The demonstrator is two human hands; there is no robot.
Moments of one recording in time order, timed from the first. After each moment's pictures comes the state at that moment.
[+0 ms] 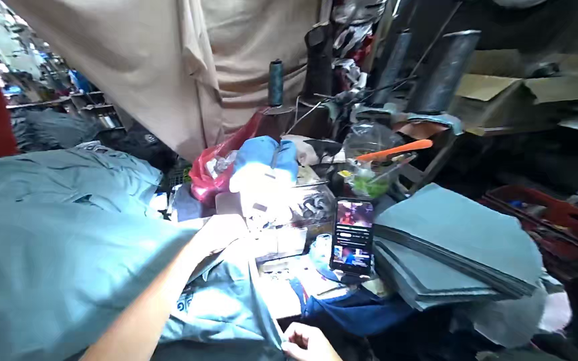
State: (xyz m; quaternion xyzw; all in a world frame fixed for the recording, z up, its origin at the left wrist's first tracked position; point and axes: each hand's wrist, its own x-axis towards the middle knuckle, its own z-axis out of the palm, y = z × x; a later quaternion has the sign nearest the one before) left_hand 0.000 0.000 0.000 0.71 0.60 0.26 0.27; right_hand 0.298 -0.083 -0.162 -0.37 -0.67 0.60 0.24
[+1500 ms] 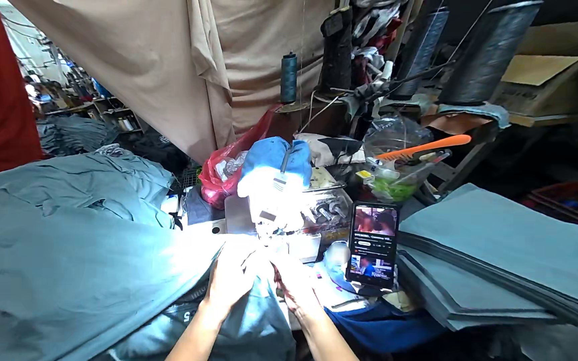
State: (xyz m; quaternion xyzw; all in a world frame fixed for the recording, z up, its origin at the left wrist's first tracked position) left_hand 0.038 -0.036 -0.081 0.68 0.61 0.40 -0.04; right_hand 0.187 0.010 -0.085 -0.41 -0.40 0.71 0.41
